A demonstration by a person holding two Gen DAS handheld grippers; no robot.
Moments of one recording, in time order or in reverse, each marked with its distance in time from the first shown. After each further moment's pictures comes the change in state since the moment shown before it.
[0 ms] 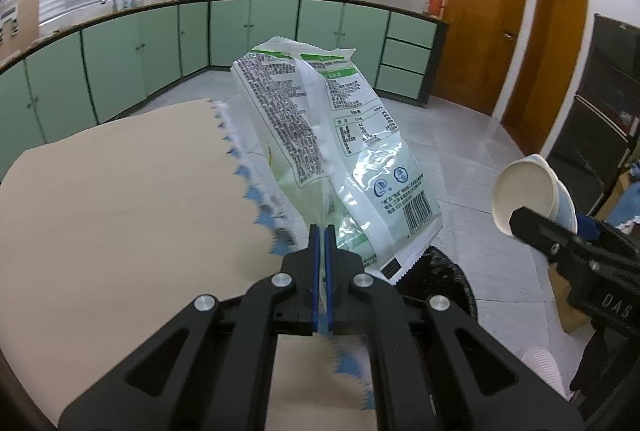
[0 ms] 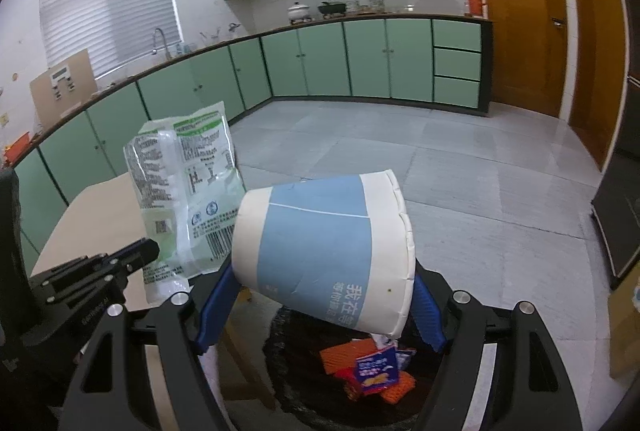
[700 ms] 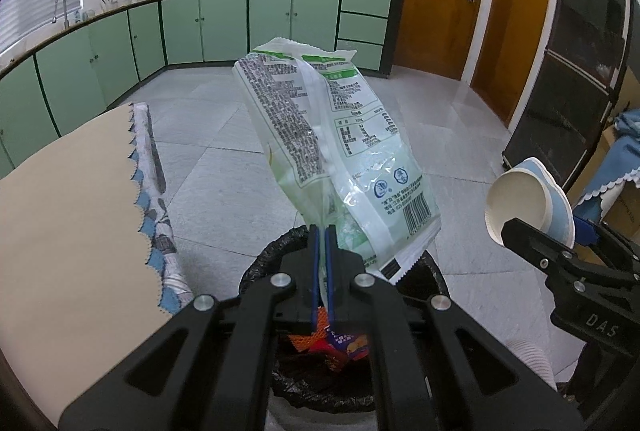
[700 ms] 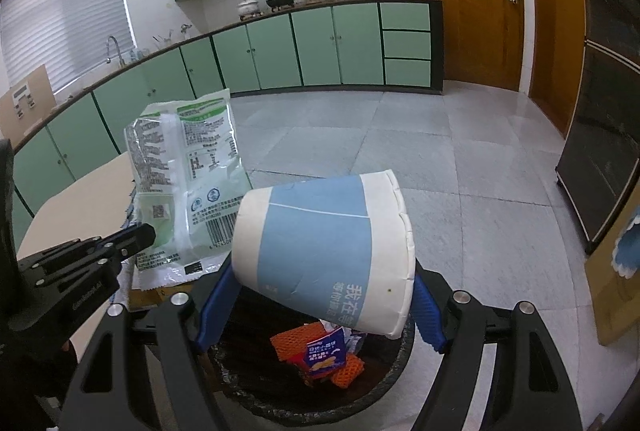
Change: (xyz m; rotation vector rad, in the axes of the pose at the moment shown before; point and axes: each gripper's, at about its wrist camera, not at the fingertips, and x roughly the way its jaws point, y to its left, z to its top) left arm 0.047 -0.072 -0.006 0.124 0.080 -0.073; right arm 0.003 -0.076 -0.024 0.086 0.036 -0.109
